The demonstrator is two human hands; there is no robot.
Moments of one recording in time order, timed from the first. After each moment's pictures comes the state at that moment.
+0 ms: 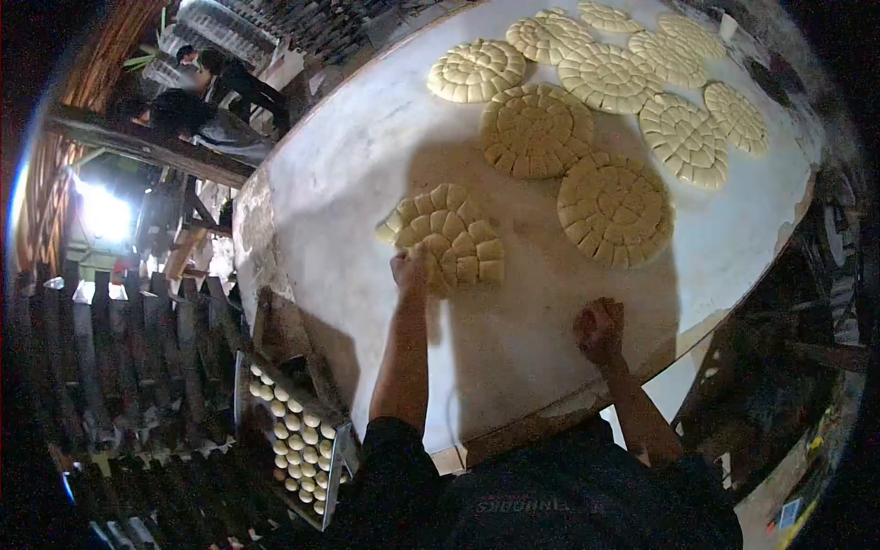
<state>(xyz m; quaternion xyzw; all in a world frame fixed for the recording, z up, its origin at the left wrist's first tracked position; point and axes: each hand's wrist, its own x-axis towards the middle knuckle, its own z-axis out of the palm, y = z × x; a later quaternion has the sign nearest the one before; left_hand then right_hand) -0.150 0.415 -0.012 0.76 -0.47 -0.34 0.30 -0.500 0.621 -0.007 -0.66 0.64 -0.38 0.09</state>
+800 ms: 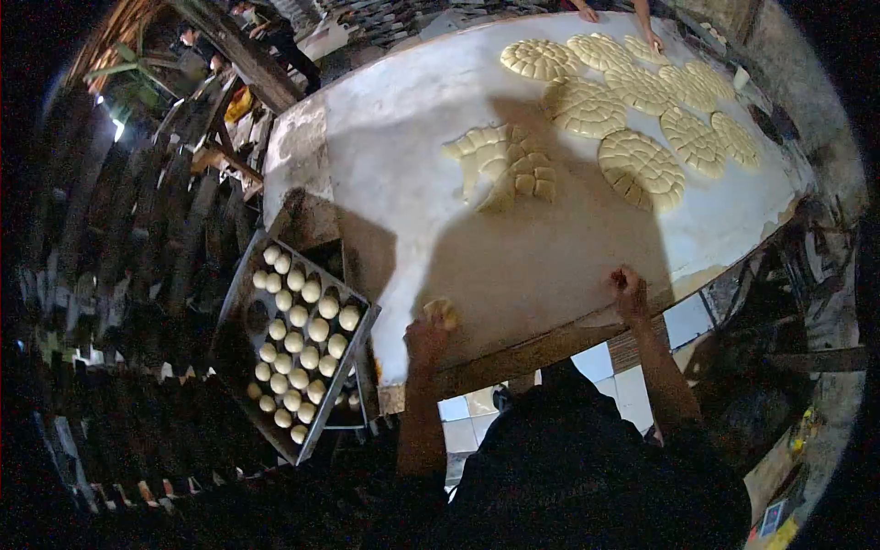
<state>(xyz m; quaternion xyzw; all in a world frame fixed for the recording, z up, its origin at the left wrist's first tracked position) -0.022 0.746 0.008 0.76 -0.61 -0.23 0.06 -0.475 0.707 -0.021 -0.64 0.63 -0.40 0.19</state>
